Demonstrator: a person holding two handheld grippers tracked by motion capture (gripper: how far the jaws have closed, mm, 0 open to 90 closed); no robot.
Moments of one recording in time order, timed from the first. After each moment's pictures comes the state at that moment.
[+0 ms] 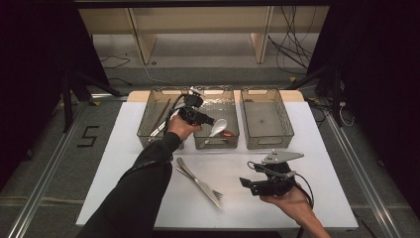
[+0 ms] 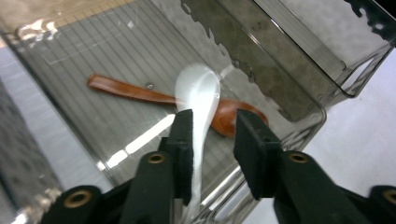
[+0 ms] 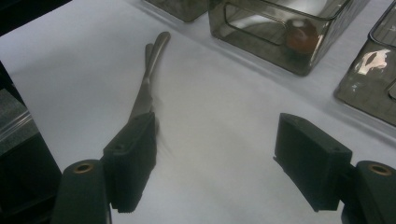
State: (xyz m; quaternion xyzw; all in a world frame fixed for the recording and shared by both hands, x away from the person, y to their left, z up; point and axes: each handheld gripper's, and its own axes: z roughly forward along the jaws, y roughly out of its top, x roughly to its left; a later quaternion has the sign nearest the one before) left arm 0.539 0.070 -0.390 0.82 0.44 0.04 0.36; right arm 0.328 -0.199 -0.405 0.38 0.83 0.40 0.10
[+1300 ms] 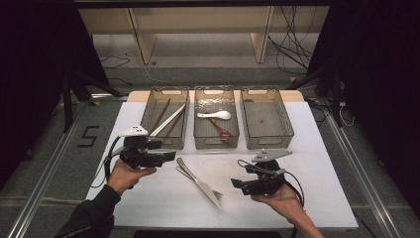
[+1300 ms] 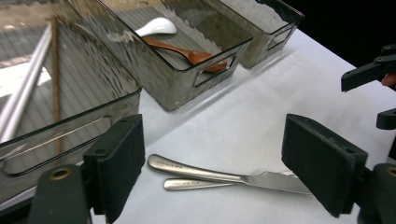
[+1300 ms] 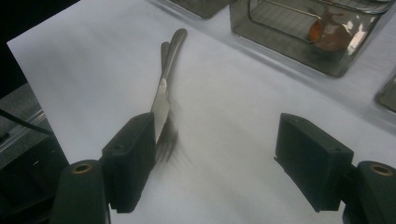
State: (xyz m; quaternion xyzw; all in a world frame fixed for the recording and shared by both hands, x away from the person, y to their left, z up) left arm 0.383 0.198 -0.388 0.78 0.40 0.09 0.48; right arm 0.335 -0.178 -0.410 0.38 0.83 0.40 0.07
